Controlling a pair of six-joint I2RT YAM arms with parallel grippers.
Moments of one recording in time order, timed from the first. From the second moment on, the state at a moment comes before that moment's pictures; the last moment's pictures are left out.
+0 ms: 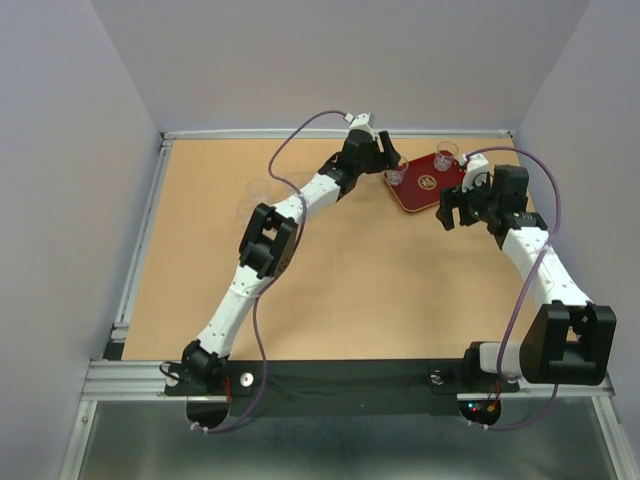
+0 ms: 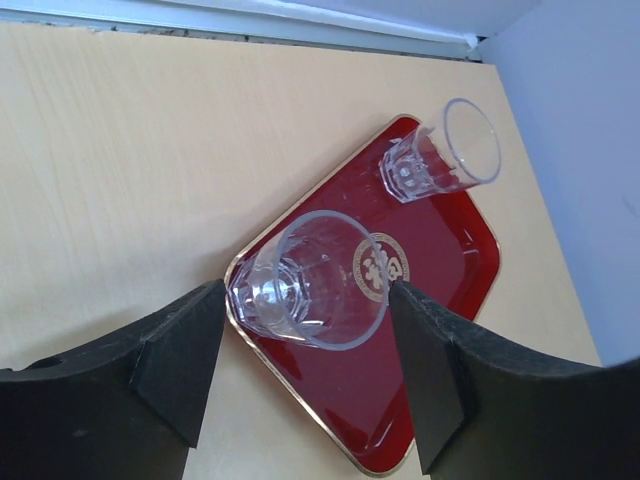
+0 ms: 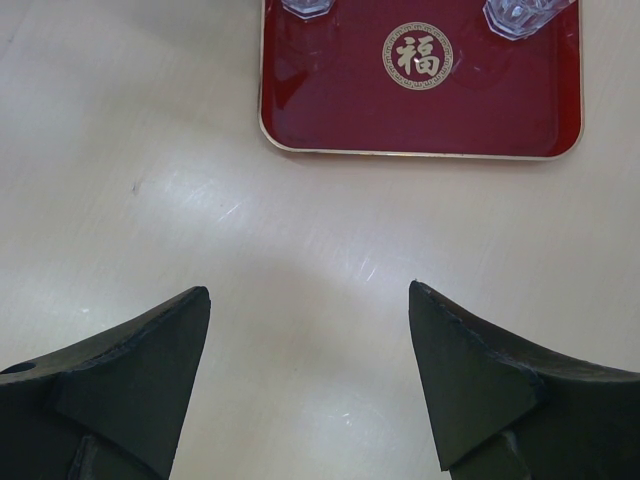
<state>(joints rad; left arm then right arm) -0.64 2.62 2.31 0.02 0.01 -0.67 -0.06 1.29 0.97 -0.30 -0.39 -0.31</state>
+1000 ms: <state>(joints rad) -0.57 1.12 1.05 0.05 -0.26 -0.11 0.09 1.52 1.09 -0.31 -0.72 -0.27</state>
